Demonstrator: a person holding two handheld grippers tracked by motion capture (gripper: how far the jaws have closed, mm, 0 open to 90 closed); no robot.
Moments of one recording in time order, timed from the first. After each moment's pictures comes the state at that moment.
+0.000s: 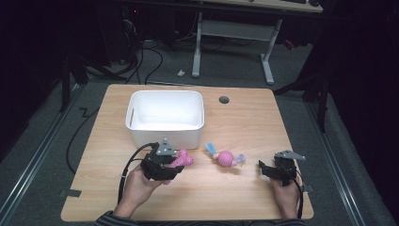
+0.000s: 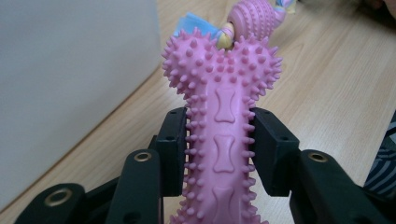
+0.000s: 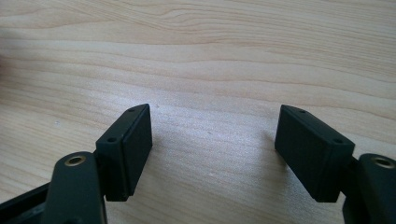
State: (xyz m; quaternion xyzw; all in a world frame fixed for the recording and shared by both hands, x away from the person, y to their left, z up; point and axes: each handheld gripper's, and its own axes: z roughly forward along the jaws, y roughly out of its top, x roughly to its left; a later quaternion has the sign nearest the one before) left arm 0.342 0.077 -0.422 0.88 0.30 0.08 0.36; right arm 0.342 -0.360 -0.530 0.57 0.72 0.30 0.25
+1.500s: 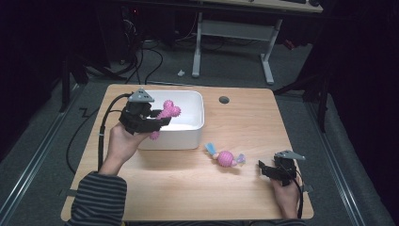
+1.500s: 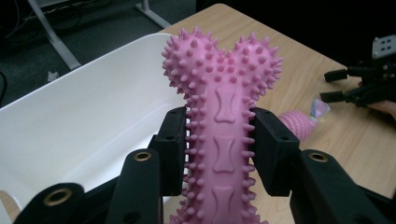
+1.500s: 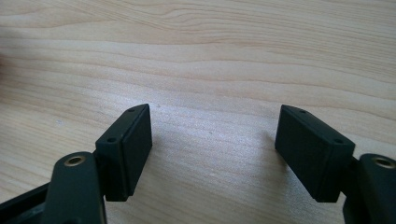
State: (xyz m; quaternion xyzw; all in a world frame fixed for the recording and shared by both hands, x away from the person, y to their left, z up) left arm 0.417 0.117 -0.322 0.83 0.33 0.12 0.44; right arm 0.342 -0.360 -0.530 0.57 0.72 0.30 0.25
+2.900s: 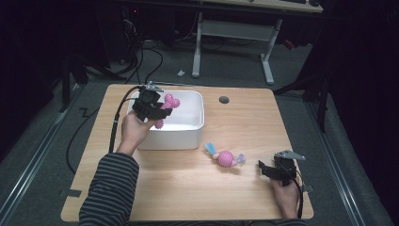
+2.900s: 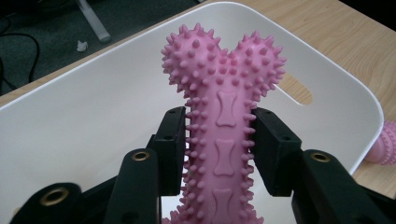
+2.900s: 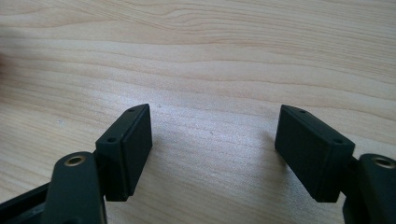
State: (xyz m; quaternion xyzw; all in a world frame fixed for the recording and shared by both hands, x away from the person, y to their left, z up) left arm 0.483 0.098 -0.366 0.84 0.38 0.15 0.37; right arm 0.342 -0.359 -0.530 0.57 0.72 0.30 0.25
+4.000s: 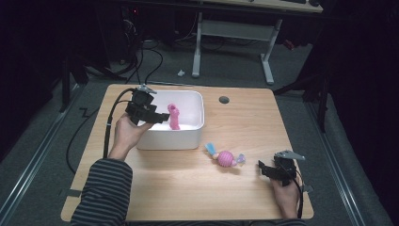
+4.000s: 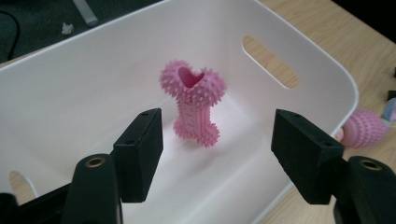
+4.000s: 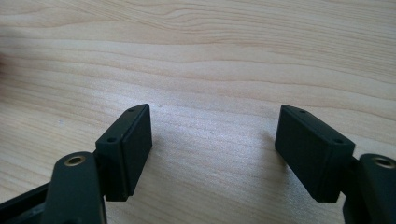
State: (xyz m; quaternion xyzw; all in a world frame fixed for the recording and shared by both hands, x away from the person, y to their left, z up) left arm 0.469 0.120 -0.358 0.83 0.39 0.11 0.38; right arm 0.342 -0.359 -0.530 0.57 0.72 0.30 0.25
